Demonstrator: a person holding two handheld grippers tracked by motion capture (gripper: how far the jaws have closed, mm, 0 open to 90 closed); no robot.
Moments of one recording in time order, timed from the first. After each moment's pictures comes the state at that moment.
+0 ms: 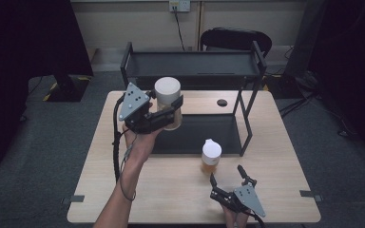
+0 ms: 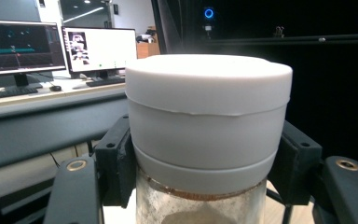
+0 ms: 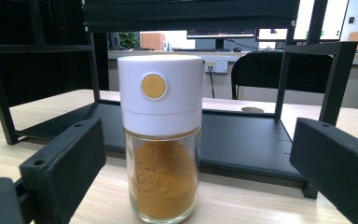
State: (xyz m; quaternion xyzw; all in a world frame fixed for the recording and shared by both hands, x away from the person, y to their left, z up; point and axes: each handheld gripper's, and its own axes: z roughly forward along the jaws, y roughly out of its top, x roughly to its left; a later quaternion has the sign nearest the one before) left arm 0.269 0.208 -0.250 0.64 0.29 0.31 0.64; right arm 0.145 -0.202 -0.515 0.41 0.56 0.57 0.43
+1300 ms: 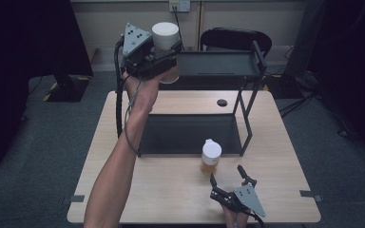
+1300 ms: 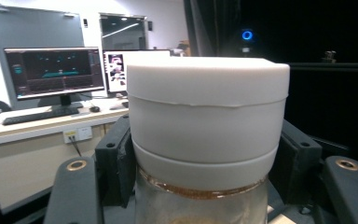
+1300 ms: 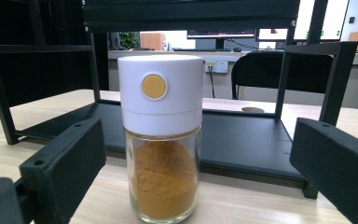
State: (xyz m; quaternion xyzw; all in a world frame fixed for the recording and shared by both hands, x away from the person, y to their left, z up) left arm 0.338 0.183 -0.180 0.60 0.33 0.37 0.63; right arm 0.145 -0.202 -0.515 0.41 0.56 0.57 0.43
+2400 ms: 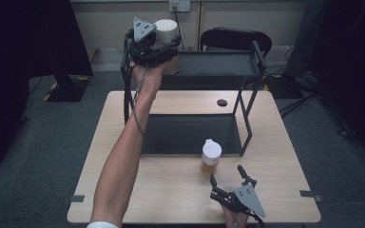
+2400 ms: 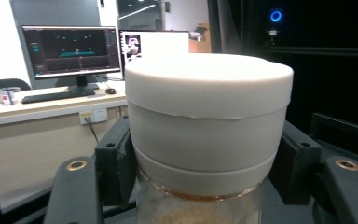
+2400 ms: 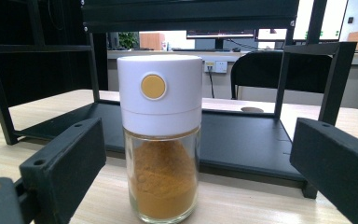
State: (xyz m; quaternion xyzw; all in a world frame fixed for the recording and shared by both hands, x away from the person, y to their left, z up) left arm 0.381 0.175 -0.186 0.61 0.37 0.37 0.60; right arm 0.144 -0.201 -0.515 0.41 0.56 0.57 0.43
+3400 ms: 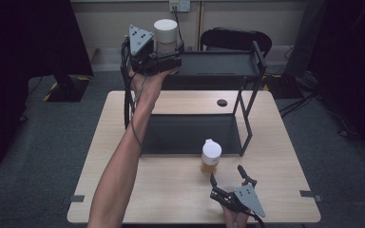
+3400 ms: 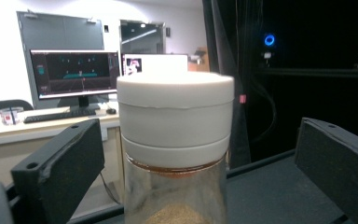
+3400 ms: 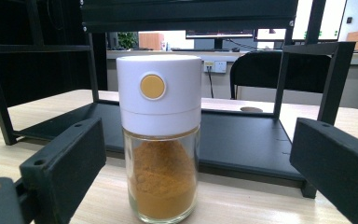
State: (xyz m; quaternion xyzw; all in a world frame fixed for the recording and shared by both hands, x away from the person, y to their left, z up) left arm 0.352 0.174 -0.207 0.57 0.35 0.39 0.63; right arm 0.144 -0.201 -0.515 0.42 0.56 0.57 0.43
